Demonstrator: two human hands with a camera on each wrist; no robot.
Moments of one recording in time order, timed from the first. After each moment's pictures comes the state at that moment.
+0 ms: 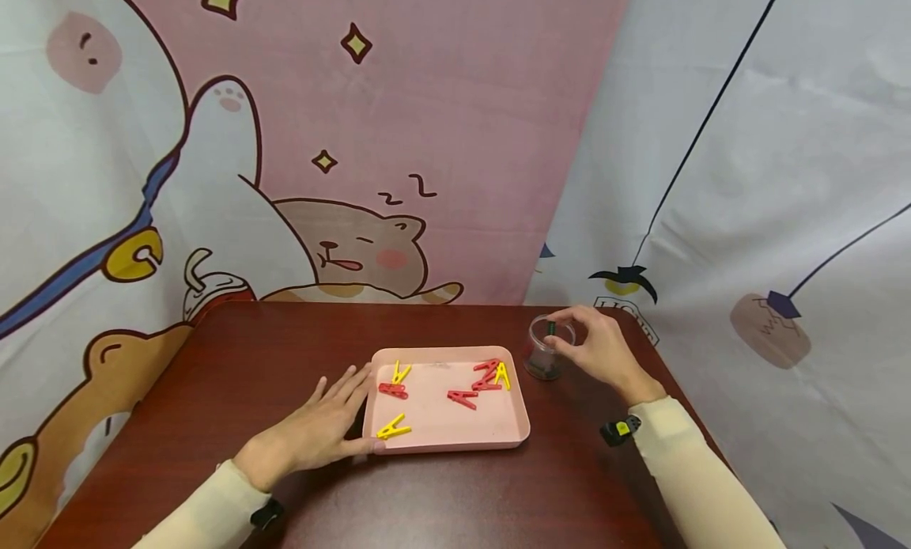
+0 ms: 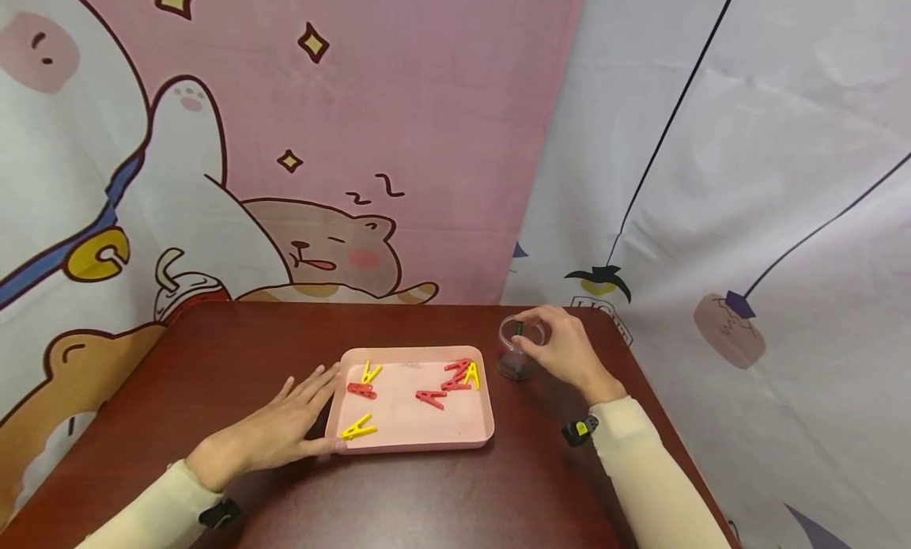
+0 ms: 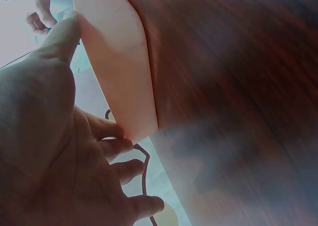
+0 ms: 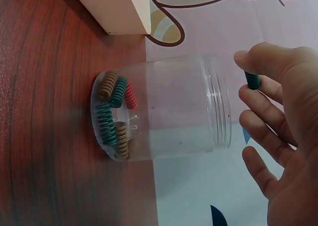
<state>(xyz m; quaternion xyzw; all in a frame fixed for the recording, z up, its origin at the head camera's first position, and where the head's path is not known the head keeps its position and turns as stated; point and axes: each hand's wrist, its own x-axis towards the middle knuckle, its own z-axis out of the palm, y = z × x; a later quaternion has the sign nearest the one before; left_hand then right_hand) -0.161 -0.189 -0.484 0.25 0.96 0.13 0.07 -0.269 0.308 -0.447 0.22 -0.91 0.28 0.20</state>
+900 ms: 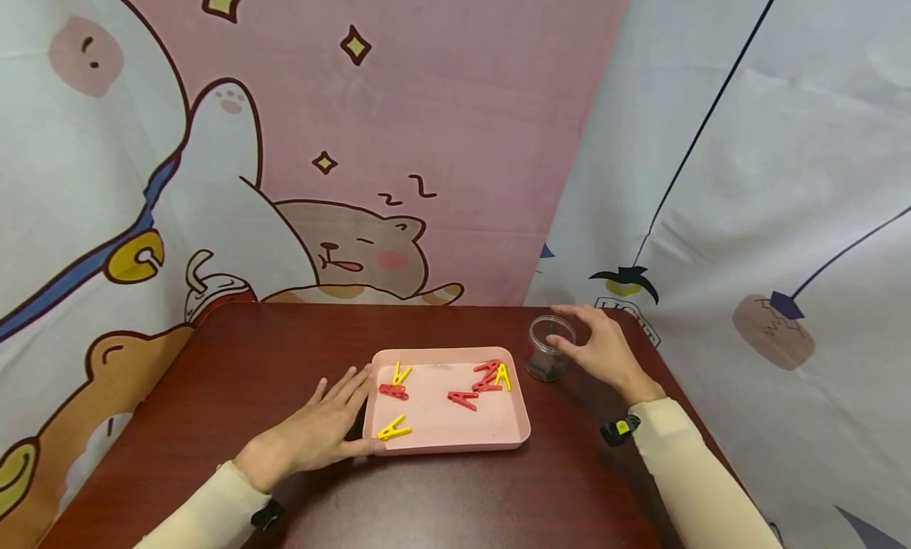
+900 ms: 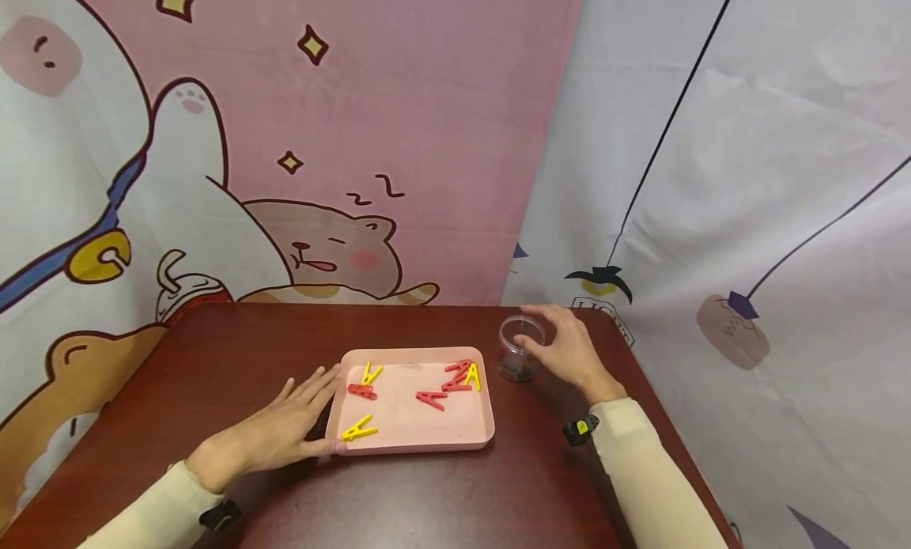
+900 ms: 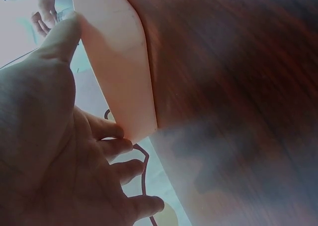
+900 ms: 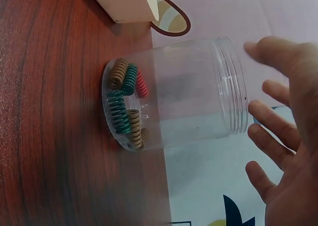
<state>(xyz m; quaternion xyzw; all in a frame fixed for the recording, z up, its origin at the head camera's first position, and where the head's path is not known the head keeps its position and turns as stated) -0.158 -0.188 -0.481 0.25 0.96 0.13 0.06 -0.275 0.316 -0.456 0.18 -0.92 0.30 0.17</state>
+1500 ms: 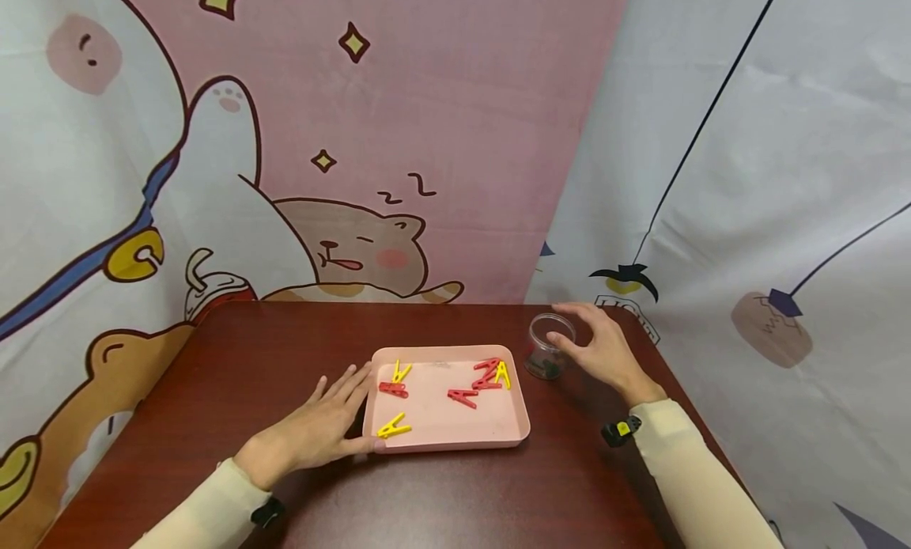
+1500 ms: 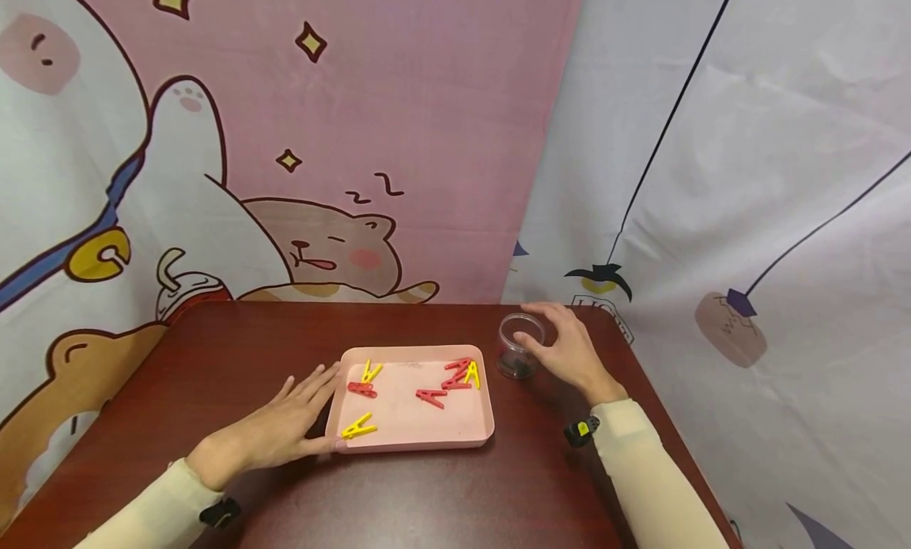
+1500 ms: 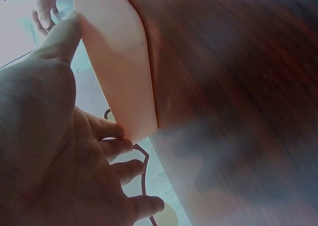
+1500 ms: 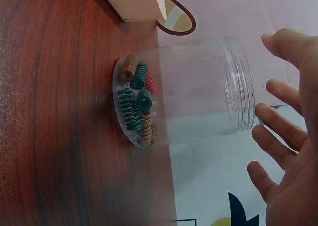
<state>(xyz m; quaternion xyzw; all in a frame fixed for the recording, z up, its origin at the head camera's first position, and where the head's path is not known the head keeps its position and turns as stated) -0.160 -0.188 -0.483 0.25 0.96 0.13 0.07 -0.270 0.318 -0.459 0.16 -0.92 0.33 0.16</state>
